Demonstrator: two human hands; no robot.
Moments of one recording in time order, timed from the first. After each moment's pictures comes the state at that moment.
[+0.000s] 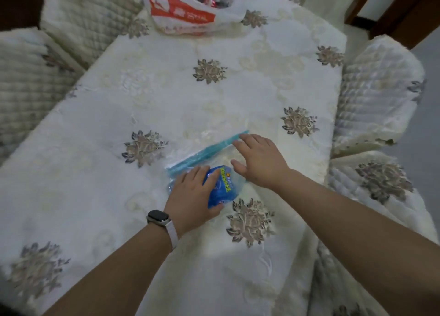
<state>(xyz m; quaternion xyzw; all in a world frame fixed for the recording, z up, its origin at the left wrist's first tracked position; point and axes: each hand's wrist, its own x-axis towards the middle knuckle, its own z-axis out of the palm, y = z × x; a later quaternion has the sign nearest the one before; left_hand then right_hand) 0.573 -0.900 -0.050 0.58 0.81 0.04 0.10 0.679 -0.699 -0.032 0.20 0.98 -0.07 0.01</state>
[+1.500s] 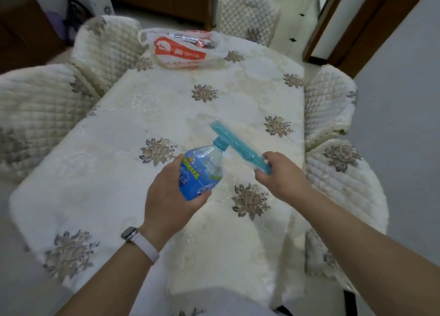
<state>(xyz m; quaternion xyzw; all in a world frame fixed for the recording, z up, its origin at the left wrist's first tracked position) 0.588 -1.019 0.040 0.41 0.80 0.42 0.10 0.764 -0.815 0.070 0.43 0.89 -0.17 -0.04</state>
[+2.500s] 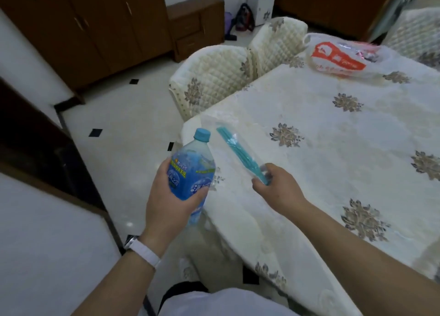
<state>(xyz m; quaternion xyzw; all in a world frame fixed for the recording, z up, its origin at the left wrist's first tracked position) 0.595 -1.308 0.062 0.07 0.83 0.55 -0.01 0.630 -1.059 0.051 0.23 0.92 -0.33 0.03</state>
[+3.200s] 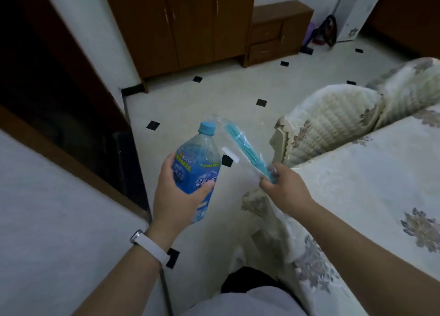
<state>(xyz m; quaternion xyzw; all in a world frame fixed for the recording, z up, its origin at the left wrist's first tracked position) 0.340 -1.522 0.059 -0.06 0.80 0.59 -0.06 0.315 -1.276 0.045 0.11 0.93 -0.34 0.07</state>
